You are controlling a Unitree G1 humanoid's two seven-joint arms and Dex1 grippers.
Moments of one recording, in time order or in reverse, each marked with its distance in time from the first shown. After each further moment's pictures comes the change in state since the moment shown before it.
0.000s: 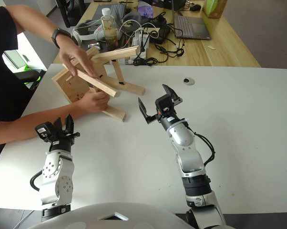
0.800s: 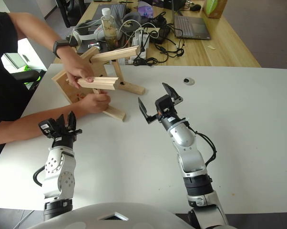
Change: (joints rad) left arm -0.079 0.015 0.006 0.094 0.000 -0.032 -0.035; right arm 0.002 -0.028 0.004 0.013 -0.009 -0.066 0.010
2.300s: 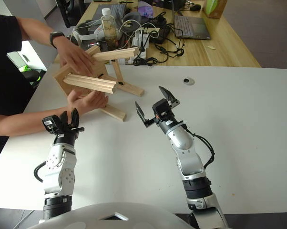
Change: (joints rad) left arm -0.017 0.024 -0.012 0.024 0.005 -0.006 -0.030; right arm 0.026 0.009 0.021 -0.008 -0.011 -0.016 0.020
